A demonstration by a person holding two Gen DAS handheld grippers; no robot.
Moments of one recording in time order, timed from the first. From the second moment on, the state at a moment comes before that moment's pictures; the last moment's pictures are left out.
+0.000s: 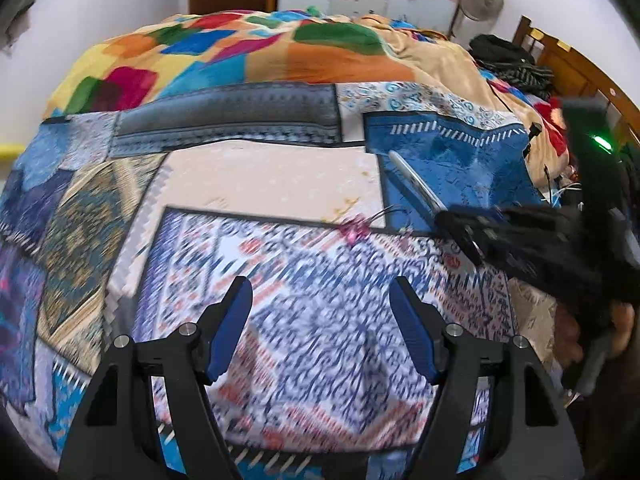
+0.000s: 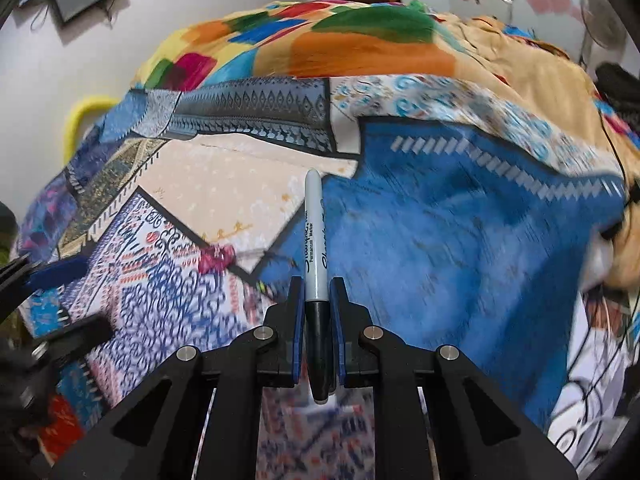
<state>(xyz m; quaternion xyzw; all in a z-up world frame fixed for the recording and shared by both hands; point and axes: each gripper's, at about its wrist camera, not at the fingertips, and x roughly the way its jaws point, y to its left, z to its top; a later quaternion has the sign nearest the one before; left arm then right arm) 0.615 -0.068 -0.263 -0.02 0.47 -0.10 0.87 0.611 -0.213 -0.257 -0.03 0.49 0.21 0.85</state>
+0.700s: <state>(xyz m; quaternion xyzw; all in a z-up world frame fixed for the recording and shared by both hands) 0.669 -0.112 -0.299 0.01 0.48 -0.08 0.87 0.587 -0.227 -0.260 0.02 0.47 0.19 0.86</state>
